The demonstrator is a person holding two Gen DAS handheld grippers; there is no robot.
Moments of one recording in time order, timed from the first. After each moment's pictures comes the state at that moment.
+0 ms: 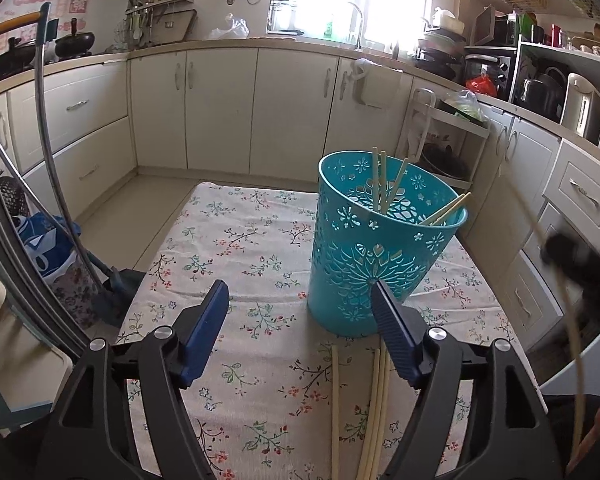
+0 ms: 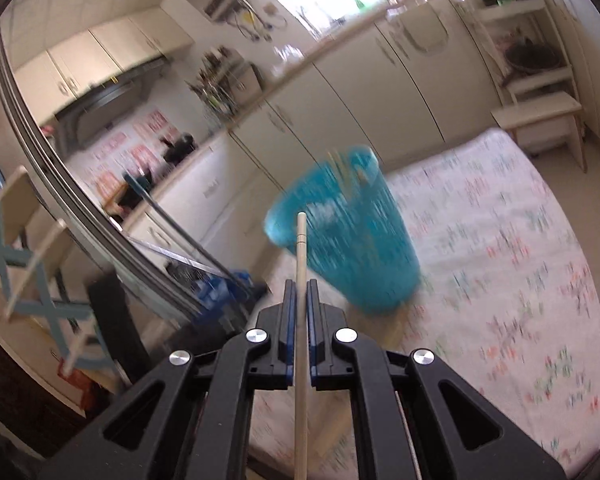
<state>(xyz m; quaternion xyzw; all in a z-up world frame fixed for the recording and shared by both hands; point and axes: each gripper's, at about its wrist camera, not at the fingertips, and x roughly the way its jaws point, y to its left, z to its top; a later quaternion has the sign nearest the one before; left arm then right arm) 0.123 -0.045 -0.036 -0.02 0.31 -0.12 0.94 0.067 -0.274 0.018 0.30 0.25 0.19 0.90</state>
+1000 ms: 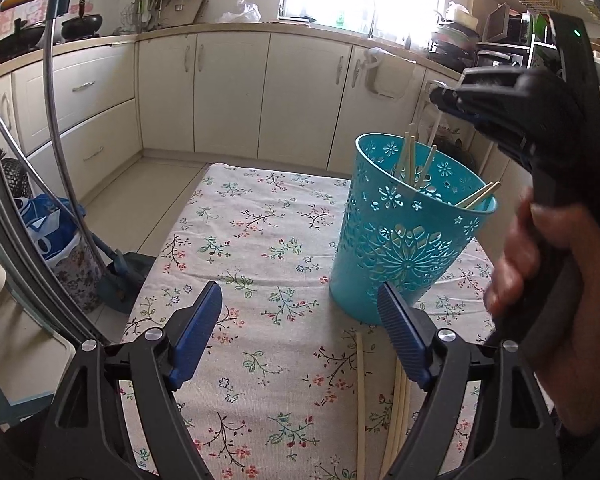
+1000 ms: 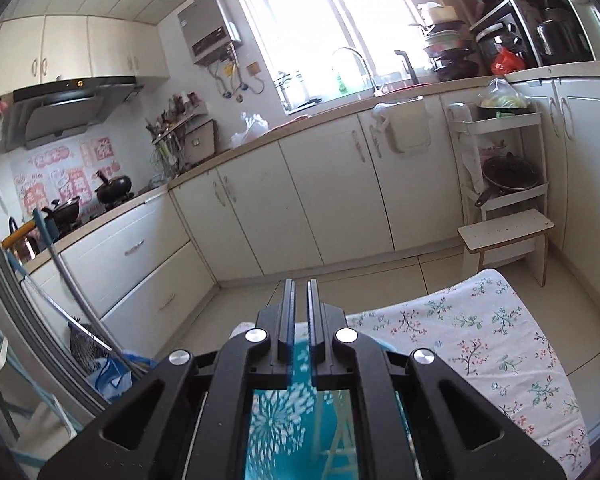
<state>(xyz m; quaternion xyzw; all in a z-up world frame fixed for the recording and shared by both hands) 0.131 -0.023 -0.048 -0.04 0.33 -0.11 0.94 0.187 -0.224 0.022 0.18 0.18 0.03 0.97</state>
